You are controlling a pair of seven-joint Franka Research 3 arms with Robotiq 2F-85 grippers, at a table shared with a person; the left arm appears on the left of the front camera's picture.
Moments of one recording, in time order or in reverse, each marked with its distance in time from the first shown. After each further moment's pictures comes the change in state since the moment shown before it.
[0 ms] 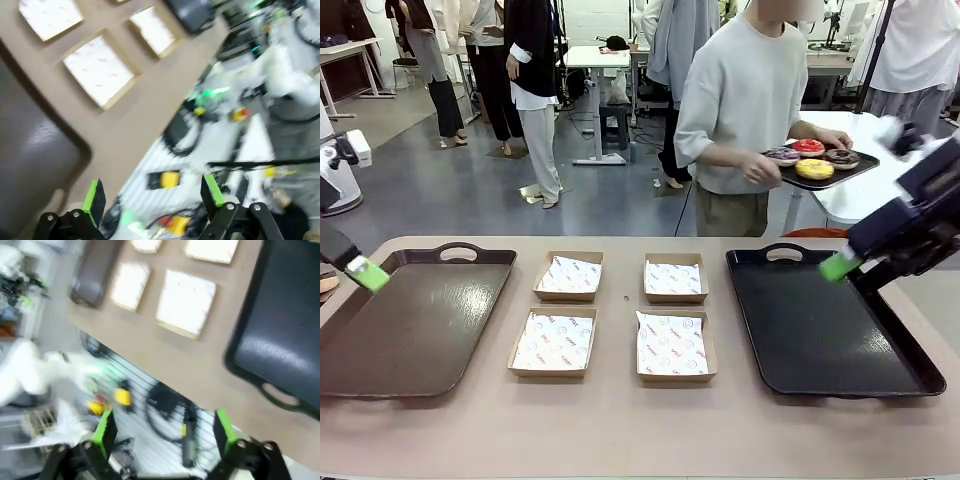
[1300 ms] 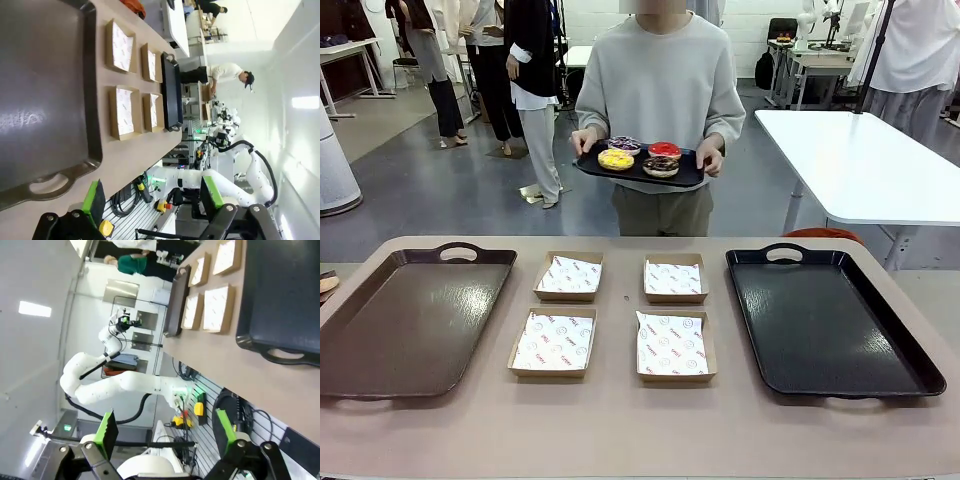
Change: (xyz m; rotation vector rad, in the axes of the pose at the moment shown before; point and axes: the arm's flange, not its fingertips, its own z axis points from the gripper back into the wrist) left arm -0.122 0.131 0.069 -0.252 -0.469 0.602; right arm -0.141 -0.218 0.047 0.576 -0.222 -0.230
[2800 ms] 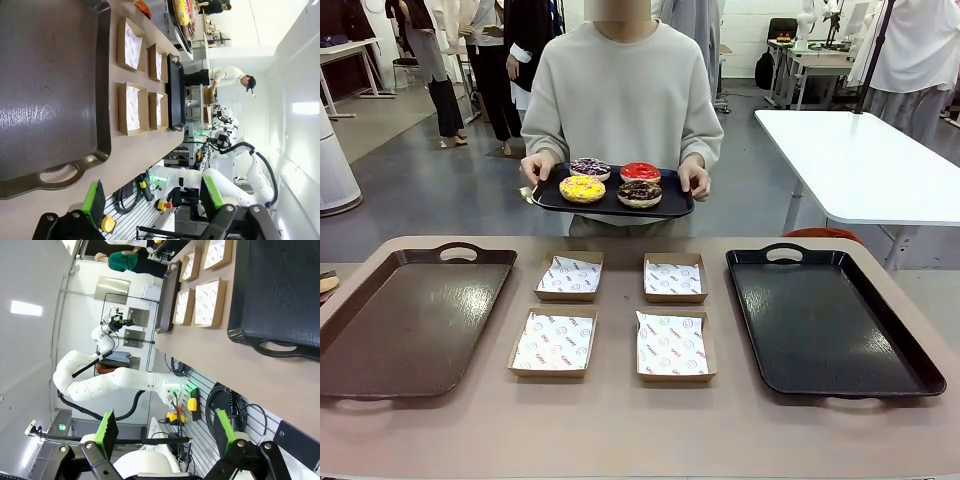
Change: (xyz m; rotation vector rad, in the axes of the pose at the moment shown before) left arm -0.008 0.012 0.015 0.009 -0.003 0.021; right arm -0.002 0.001 0.001 -0.039 0.013 -0.006
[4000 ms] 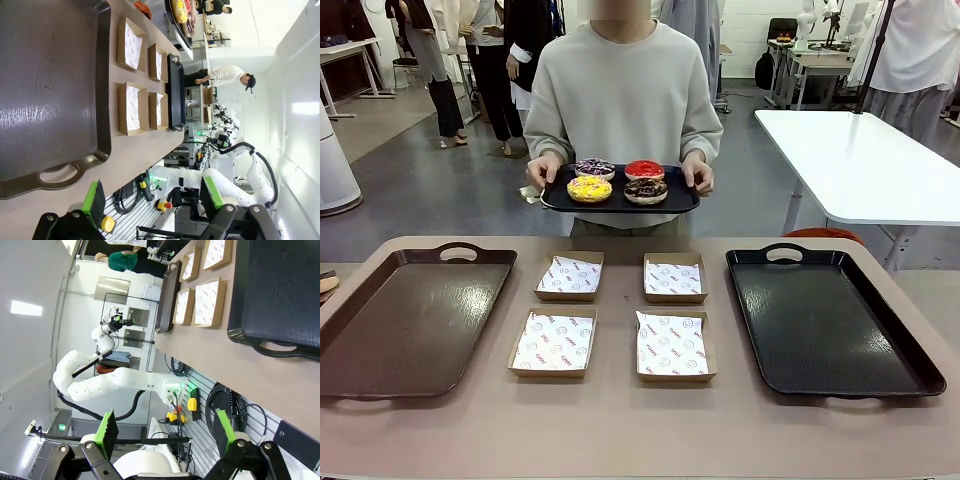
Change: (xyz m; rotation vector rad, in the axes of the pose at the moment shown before) left arm 0.000 0.000 0.000 0.000 0.000 0.000; right arm 0.000 0.000 0.000 0.000 0.000 0.000
